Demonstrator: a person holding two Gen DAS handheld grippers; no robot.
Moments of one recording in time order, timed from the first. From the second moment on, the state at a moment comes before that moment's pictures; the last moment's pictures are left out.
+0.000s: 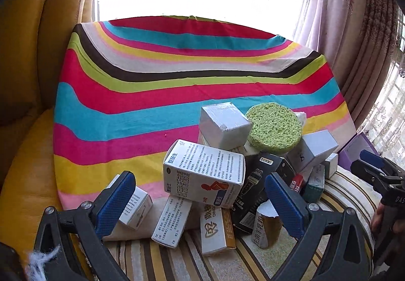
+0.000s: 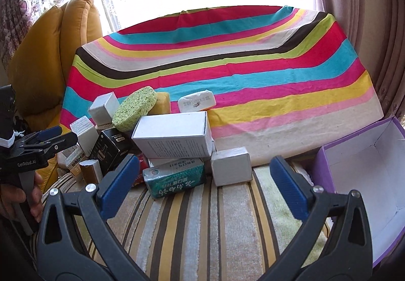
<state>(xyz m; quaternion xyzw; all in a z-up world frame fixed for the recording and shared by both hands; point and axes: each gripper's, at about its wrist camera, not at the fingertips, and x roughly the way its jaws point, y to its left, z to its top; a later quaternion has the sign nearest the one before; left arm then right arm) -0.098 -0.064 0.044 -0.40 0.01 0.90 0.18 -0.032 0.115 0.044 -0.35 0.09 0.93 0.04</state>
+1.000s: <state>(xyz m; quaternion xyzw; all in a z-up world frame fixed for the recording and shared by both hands) -0.089 -0.065 0.044 -0.37 -0.03 0.91 0.16 -0.096 0.077 0.022 -0.41 0.04 0.91 0.06</state>
